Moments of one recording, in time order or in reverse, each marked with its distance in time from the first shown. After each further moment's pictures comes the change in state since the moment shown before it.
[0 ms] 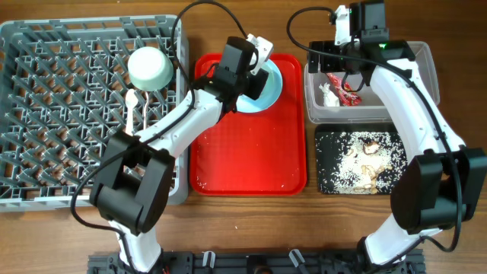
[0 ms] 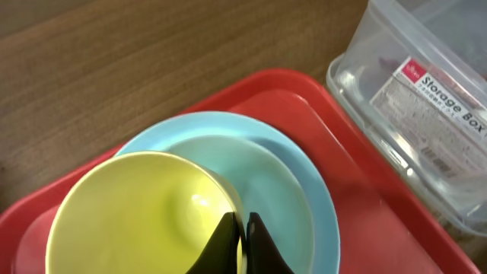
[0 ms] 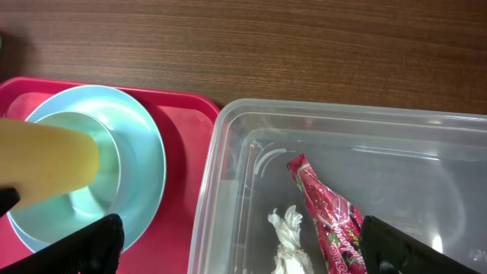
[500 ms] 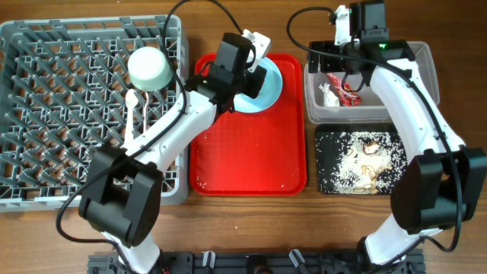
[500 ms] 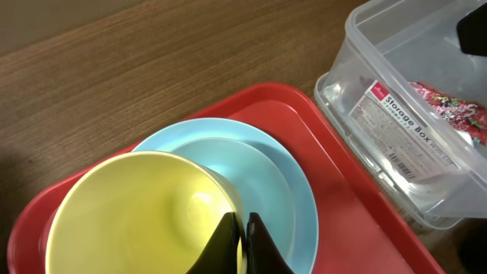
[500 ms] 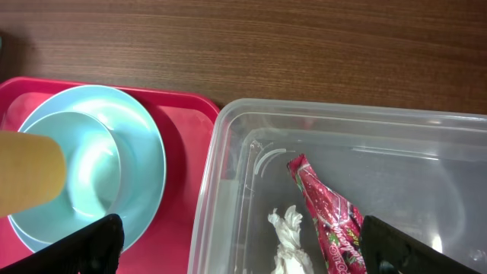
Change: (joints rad) left arm 0.000 -0.079 0.002 -0.066 0.000 -0.038; right arm 0.000 0.000 0.000 0.000 0.000 0.000
